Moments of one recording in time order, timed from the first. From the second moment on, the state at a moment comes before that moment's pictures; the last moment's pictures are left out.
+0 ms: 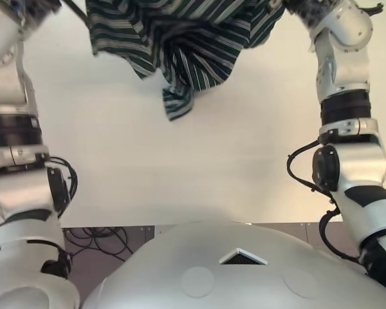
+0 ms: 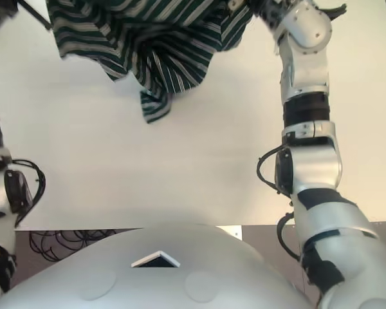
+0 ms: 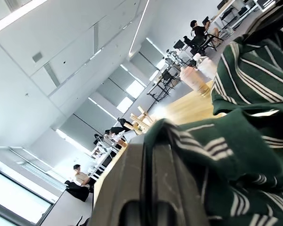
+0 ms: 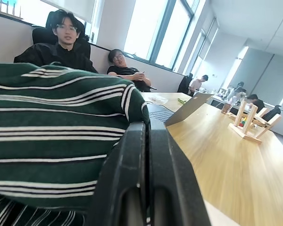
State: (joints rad) left arm -0.71 0.68 0.05 0.49 -0.01 -0.40 -0.71; right arm -0.85 -0.29 -0.03 0.77 0.12 -0.27 0.60
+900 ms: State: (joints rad) left arm -1.58 0.61 -0.17 1.32 0.36 -0.37 -0.50; right arm -1.42 -0.41 -0.11 1.32 -0.03 -0.30 0.37
